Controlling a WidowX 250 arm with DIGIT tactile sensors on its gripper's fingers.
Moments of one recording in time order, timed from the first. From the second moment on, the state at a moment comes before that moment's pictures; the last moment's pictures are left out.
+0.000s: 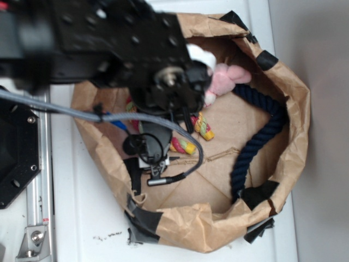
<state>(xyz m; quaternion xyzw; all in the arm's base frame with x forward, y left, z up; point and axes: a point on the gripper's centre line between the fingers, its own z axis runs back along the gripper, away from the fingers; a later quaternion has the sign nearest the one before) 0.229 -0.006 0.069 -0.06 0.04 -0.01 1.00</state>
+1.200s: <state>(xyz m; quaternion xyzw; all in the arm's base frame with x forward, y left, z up) 0.239 -0.028 0.004 -0.05 0.06 -0.15 0.99</state>
